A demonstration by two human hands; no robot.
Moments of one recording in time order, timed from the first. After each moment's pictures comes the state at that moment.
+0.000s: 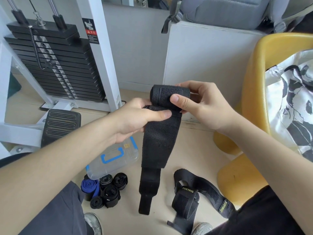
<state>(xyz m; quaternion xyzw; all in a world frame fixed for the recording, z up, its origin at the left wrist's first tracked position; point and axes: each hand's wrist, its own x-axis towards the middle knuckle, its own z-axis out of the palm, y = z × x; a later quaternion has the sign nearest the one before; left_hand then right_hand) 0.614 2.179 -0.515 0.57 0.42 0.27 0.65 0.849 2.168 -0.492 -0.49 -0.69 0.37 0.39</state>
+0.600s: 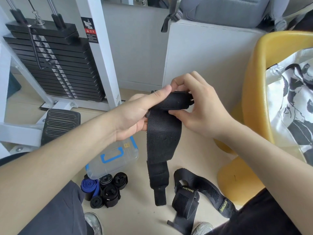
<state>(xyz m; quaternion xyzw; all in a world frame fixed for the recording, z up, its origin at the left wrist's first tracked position) 0.620 2.178 -0.501 0.53 0.38 0.28 0.71 0.837 2.159 -0.492 -0.46 -0.81 0.11 0.35</state>
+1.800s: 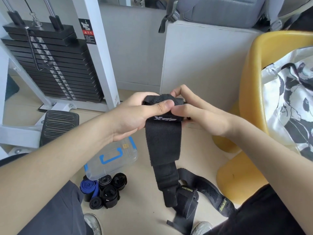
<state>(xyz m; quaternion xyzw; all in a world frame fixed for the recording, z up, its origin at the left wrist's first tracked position) 0.620 2.174 -0.501 0.59 0.36 0.31 0.65 0.851 2.160 -0.495 -0.46 -0.69 0.50 0.27</state>
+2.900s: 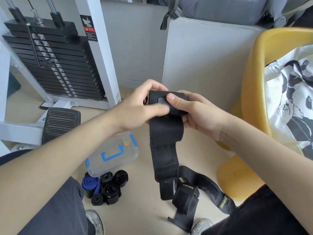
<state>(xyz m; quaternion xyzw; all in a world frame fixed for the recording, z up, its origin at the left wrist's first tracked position) 0.613 2.176 -0.502 0.68 0.41 0.31 0.53 0.835 2.161 -0.508 -0.48 -0.53 0.61 0.34</state>
